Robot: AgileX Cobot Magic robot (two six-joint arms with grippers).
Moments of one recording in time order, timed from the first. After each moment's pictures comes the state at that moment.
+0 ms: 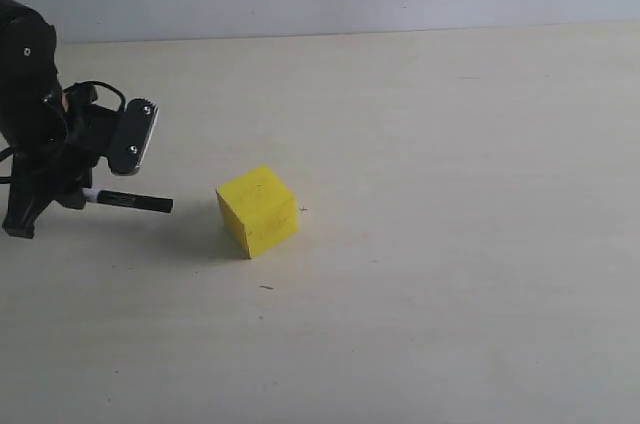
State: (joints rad) left arm -0.31 1.88 -1.09 0.25 0.74 1.21; right arm 0.01 0.01 -0.01 0.26 0.30 -0.08
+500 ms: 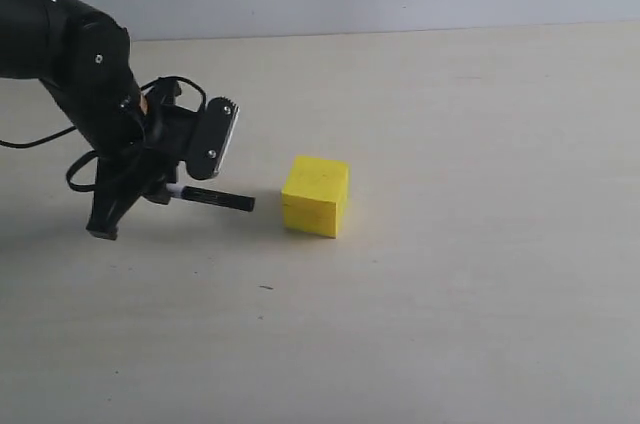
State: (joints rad) left arm -0.48 1.88 -1.12 0.15 0.67 1.22; right arm 0.01 0.01 -0.01 0.26 0.30 -0.08
